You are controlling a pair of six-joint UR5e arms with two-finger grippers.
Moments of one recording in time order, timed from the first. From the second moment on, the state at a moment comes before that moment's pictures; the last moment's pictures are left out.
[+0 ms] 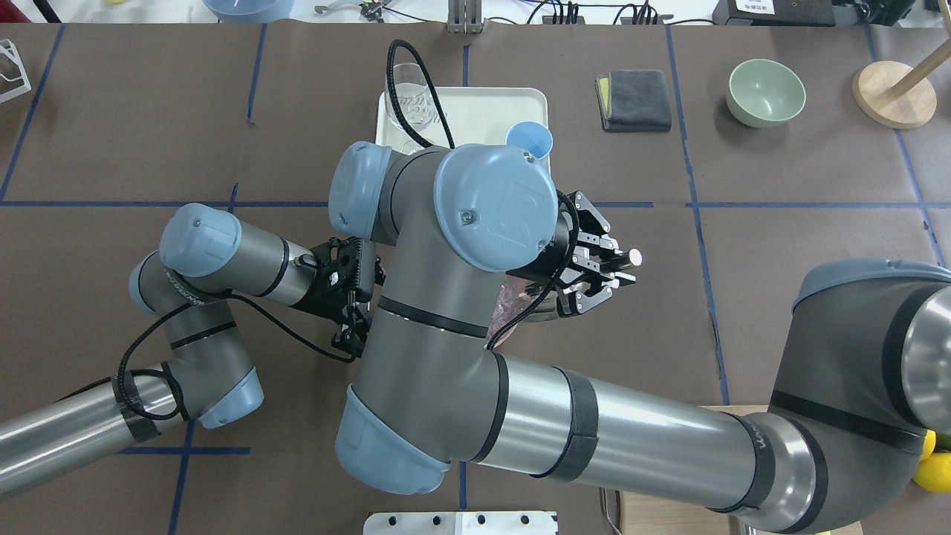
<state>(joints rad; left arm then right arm) -0.55 -2.05 -1.43 -2.64 -2.14 0.03 0.44 -0.46 1.60 -2.89 1.50 -0.35</state>
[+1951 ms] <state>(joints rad) -0.55 -2.06 -1.43 -2.65 -2.15 0.03 0.41 -0.48 1.52 -2.71 1.49 -0.34</state>
